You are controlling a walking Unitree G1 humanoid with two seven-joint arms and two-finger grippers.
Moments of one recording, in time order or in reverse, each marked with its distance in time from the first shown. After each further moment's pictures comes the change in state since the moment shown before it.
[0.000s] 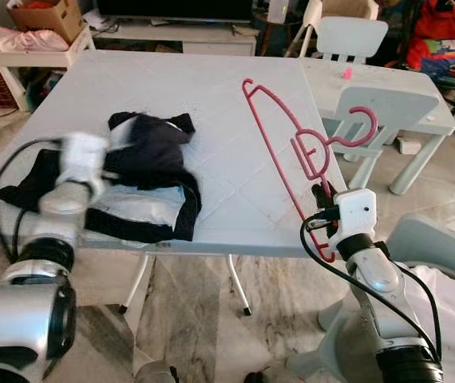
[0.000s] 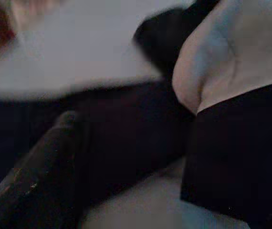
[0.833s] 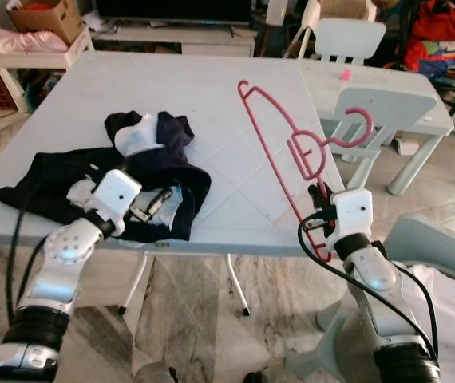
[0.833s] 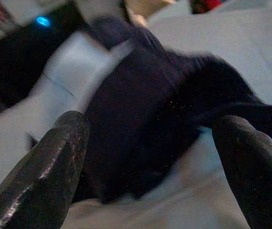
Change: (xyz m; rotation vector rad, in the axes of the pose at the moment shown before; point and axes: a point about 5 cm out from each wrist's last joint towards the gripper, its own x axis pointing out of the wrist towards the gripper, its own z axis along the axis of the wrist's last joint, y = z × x) left arm -0.066 -0.048 -0.006 0.456 -0.394 -0.450; right arm 0.003 0.003 -0.001 0.007 0.004 0.023
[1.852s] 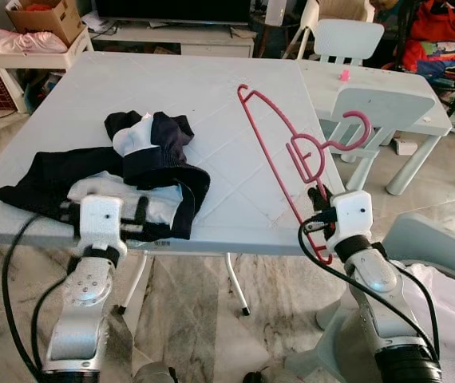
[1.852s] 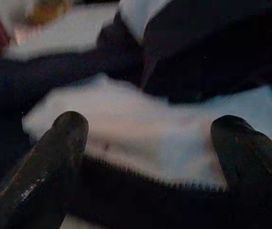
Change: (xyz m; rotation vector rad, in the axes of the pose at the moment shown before) left arm -0.034 -0.046 -0.011 -0.417 0.260 0.459; right arm -0.003 -0.001 -0.003 -0.005 0.016 0.008
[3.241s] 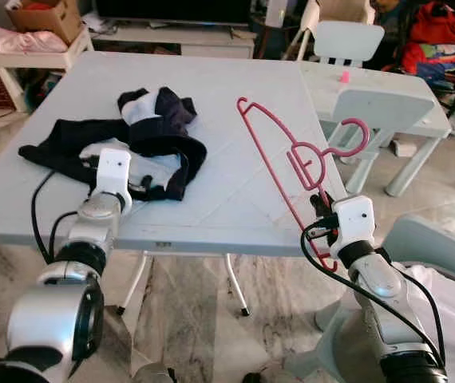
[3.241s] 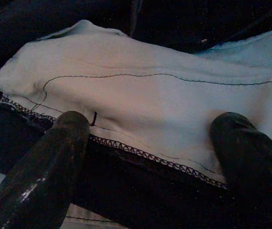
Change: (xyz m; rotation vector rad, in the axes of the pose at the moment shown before) left arm 0.110 0.016 0.015 0.111 0.194 -0.066; right arm -0.007 -0.002 -0.006 -0.012 0.042 0.007
